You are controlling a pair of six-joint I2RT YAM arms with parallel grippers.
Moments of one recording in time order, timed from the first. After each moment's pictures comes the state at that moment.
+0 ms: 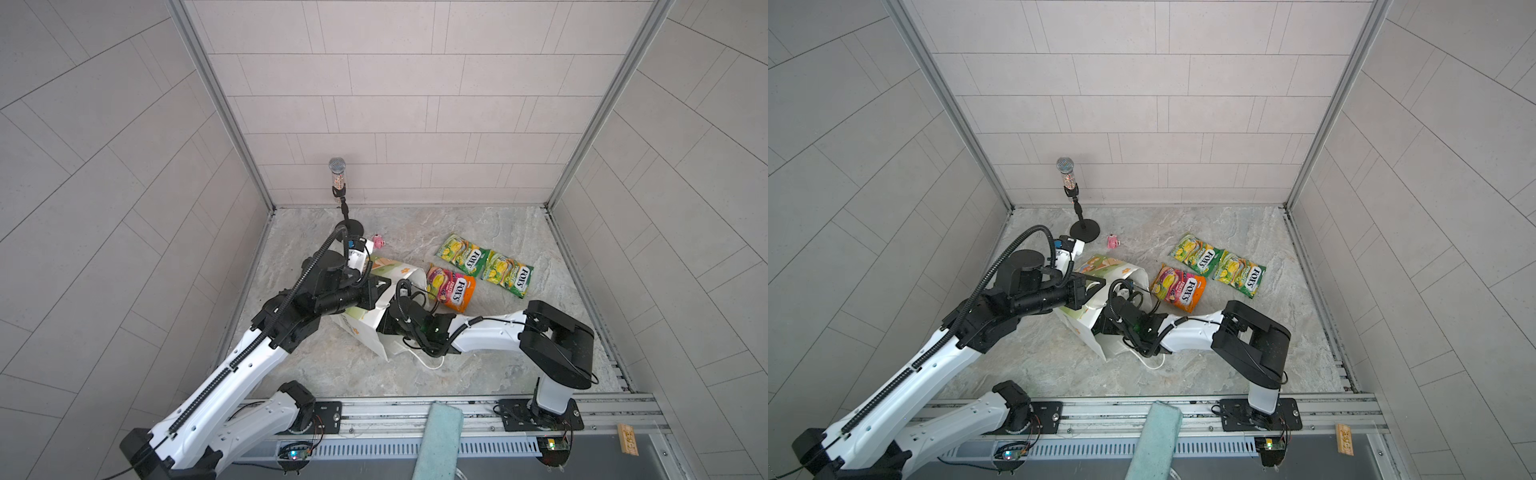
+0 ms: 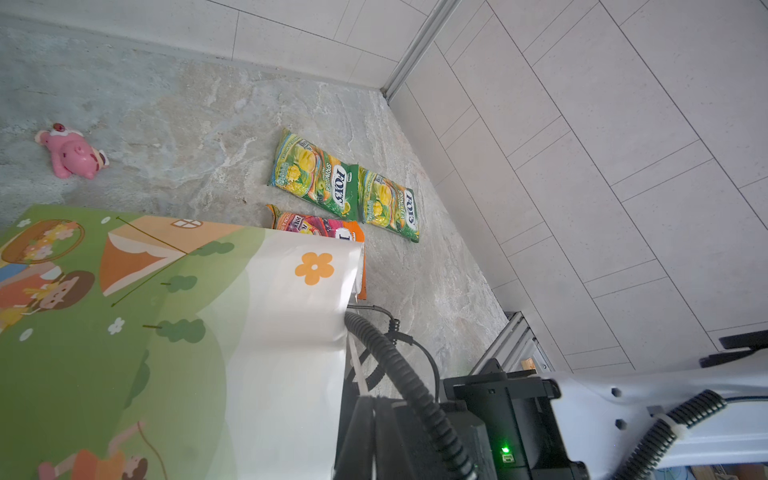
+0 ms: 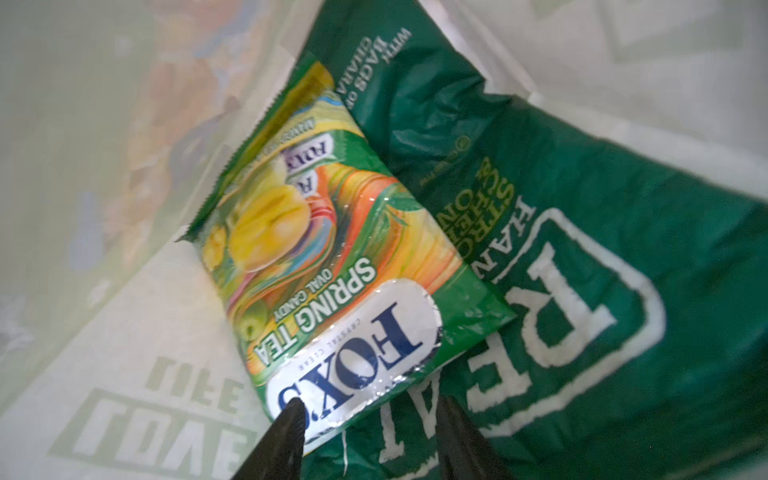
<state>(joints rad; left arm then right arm) -0.62 0.92 1.03 -0.58 0.31 -0.51 1.05 1.78 0.95 0.21 0.16 1.04</state>
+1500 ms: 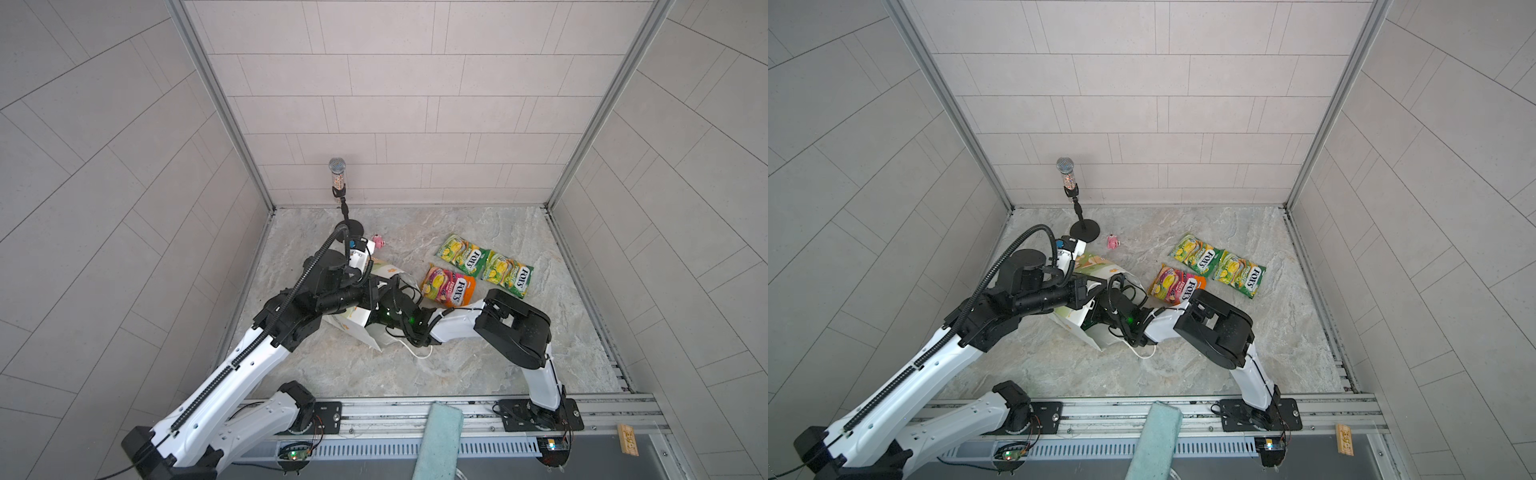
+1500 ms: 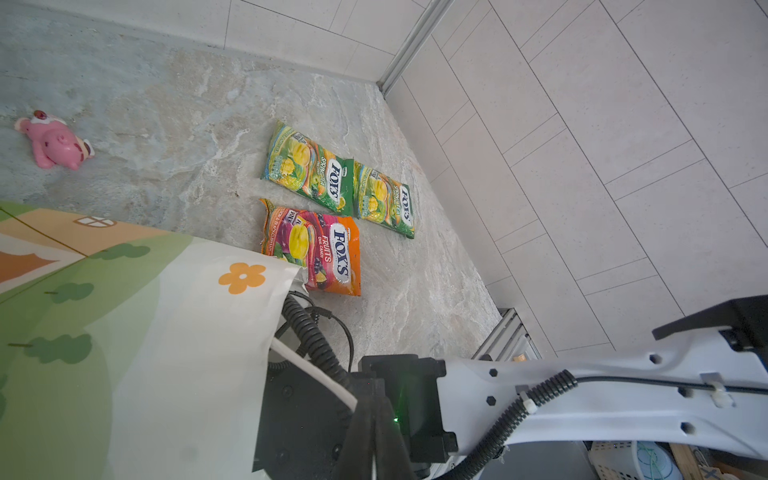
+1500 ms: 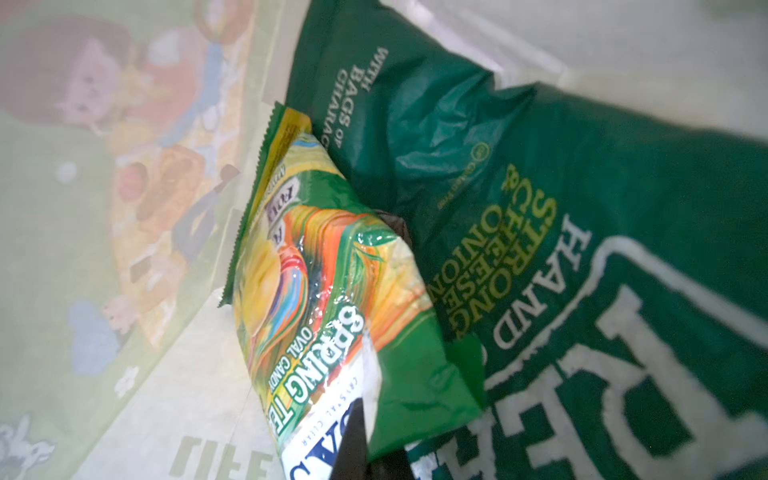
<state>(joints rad) -0.62 0.93 1.03 -0.58 0.32 -0.52 0.98 2.04 1.06 0.57 0.03 1.13</state>
